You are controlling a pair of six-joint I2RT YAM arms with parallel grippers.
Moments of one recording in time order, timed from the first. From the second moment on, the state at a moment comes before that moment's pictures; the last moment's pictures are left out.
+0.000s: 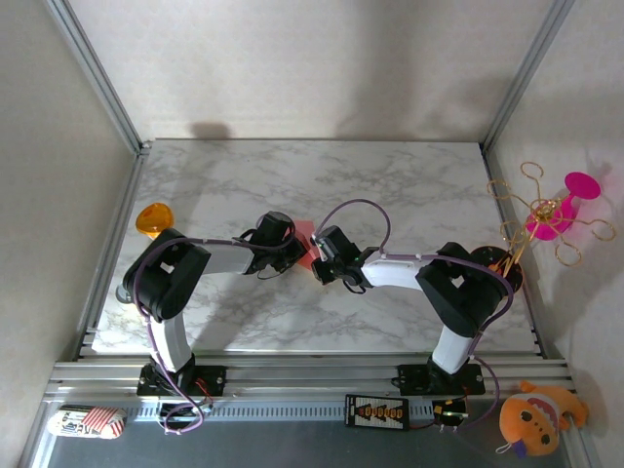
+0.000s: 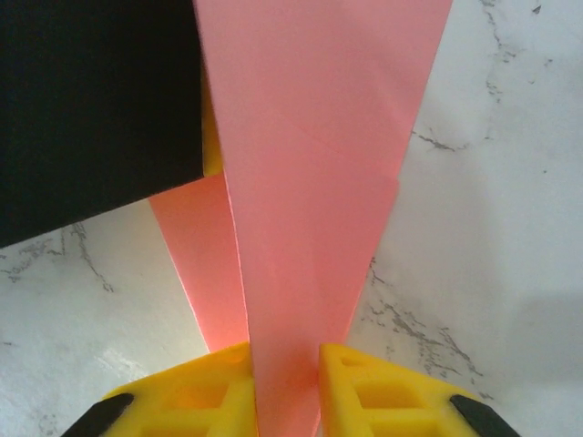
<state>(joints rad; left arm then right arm) -0.56 1.85 0.89 0.11 0.20 -1.19 0.82 1.75 0.88 -0.07 0.04 0.27</state>
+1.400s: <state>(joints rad) -0.56 1.83 0.87 0.09 0.18 -1.19 0.80 1.78 0.90 -0.08 -0.09 0.26</state>
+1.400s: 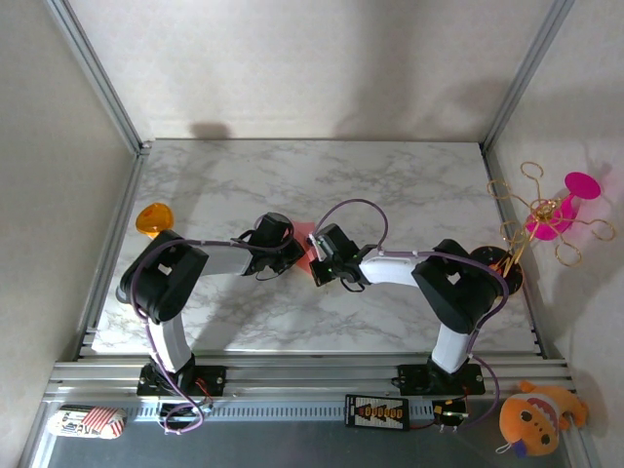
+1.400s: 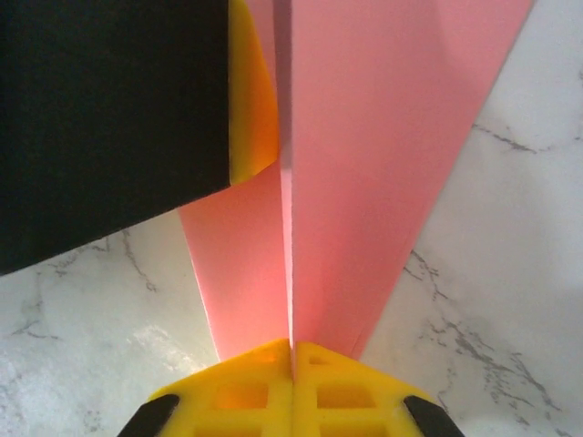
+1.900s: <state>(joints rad) -0.55 1.72 0.78 0.14 0.18 -1.19 0.67 1.84 0.93 -0.07 -0.40 0.26</state>
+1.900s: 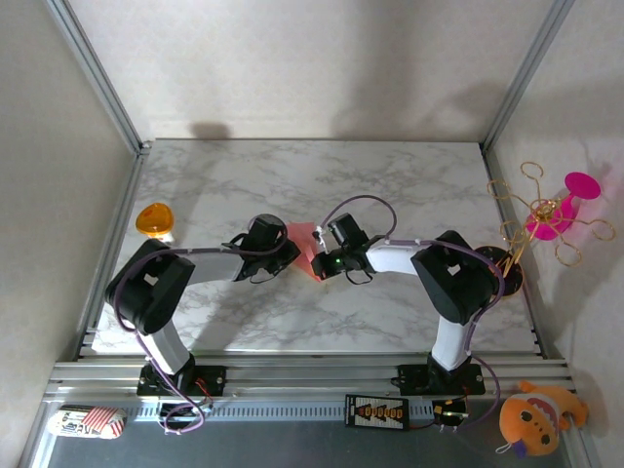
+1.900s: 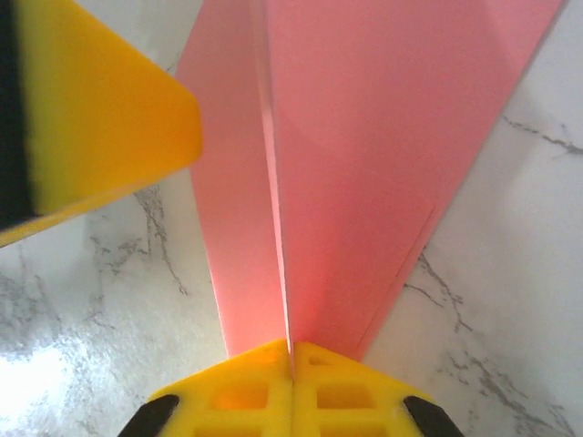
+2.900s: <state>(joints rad) -0.53 1.85 0.75 0.53 0.36 -1.21 0.59 1.91 0.97 -0.07 -0.65 0.26</state>
